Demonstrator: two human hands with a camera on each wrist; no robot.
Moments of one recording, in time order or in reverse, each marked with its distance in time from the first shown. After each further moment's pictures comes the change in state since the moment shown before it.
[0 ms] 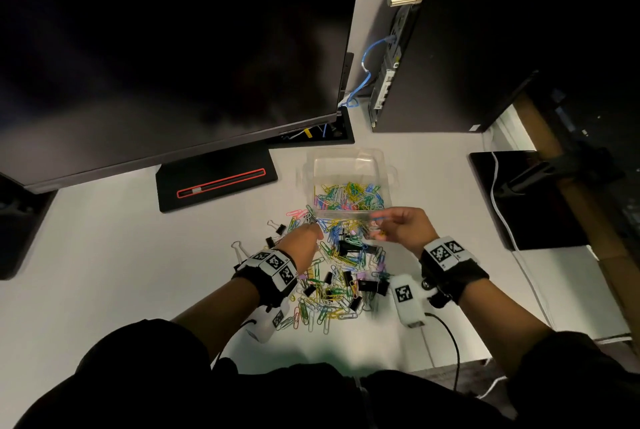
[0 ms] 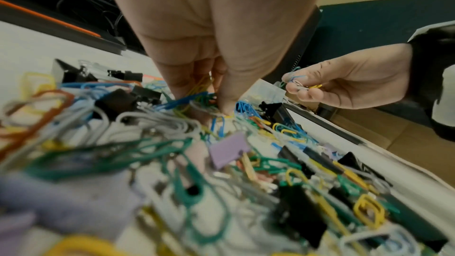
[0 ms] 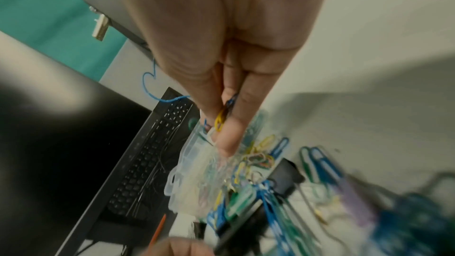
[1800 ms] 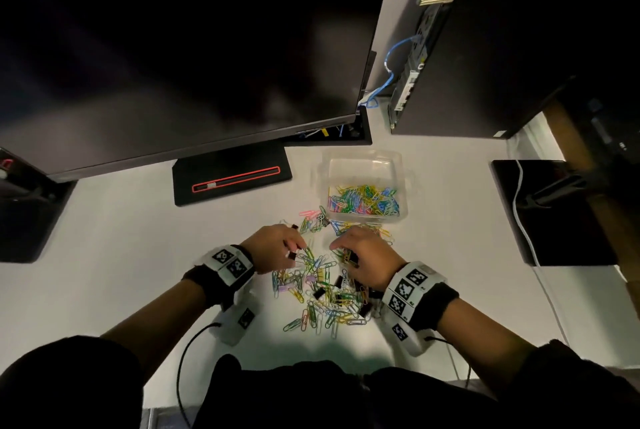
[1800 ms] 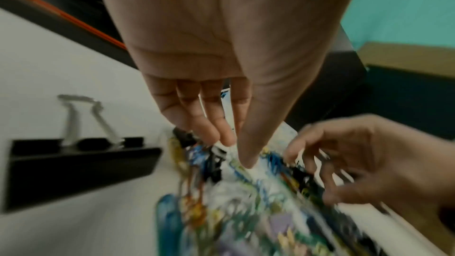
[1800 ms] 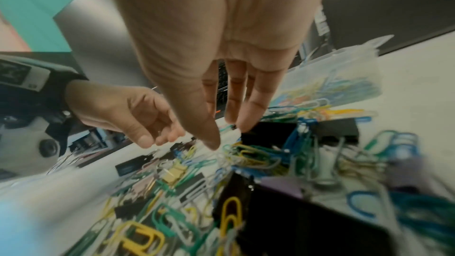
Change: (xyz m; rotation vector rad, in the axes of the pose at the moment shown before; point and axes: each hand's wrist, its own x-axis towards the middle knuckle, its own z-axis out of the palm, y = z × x) left_hand -0.038 -0.043 -0.048 -0.116 -0.108 -0.003; right_hand -0.015 0.001 0.068 -1.006 -0.391 -0.419
